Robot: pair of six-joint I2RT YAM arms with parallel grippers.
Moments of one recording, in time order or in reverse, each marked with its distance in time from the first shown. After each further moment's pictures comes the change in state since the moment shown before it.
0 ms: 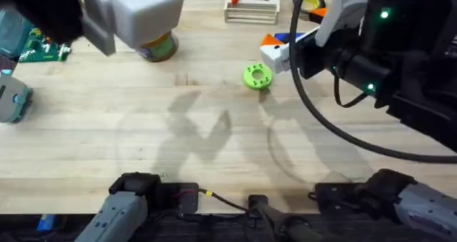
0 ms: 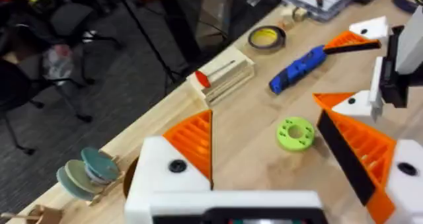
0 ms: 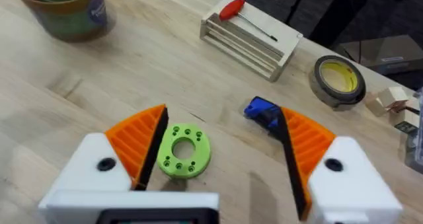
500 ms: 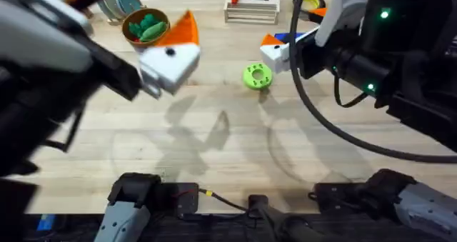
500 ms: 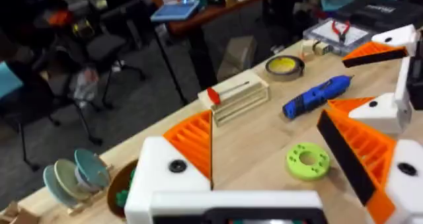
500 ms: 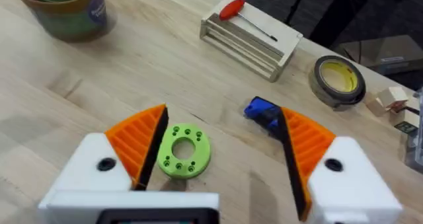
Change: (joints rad) left arm -0.027 -0.375 -0.607 0.489 -0.063 -0.173; right arm 0.000 0.000 0.000 0.000 0.000 0.000
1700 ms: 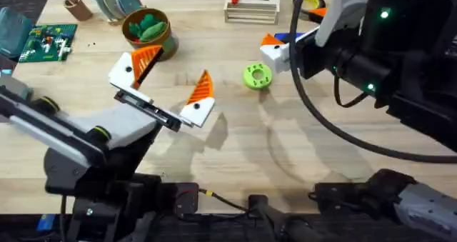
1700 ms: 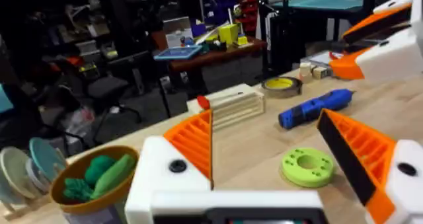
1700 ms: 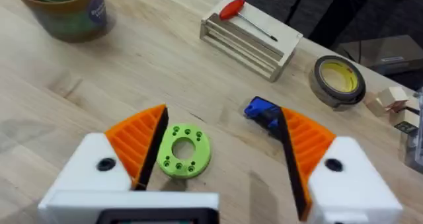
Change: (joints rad) left arm -0.021 -0.499 -0.763 0.528 -0.015 -0.177; right arm 0.000 0.000 0.000 0.000 0.000 0.000
